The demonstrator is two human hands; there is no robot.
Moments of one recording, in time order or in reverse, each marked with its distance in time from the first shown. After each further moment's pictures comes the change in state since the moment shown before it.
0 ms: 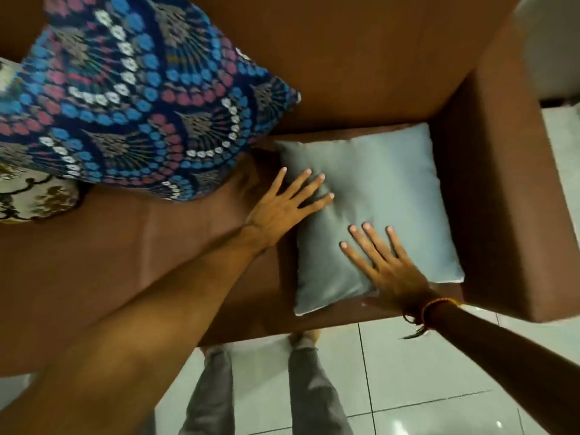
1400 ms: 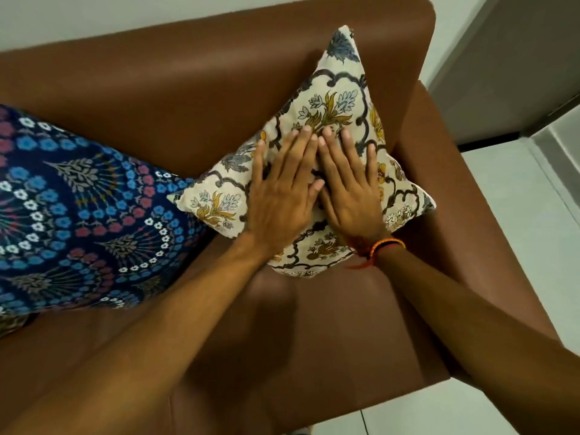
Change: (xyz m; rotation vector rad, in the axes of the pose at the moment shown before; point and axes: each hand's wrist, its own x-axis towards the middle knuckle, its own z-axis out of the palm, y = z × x) left_hand 0.192 -0.030 -0.128 -0.163 0.494 -0.340; right_hand 0.165 0.179 -0.128 0.156 0.738 0.401
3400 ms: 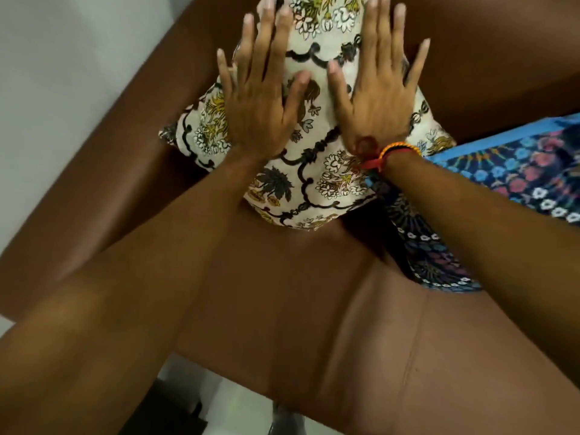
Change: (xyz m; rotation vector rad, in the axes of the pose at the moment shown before) left_hand -0.372 -0.584 -0.179 0.308 0.315 -0.823; right_hand 0.241 -0.640 0.220 -0.024 0.046 -0.196
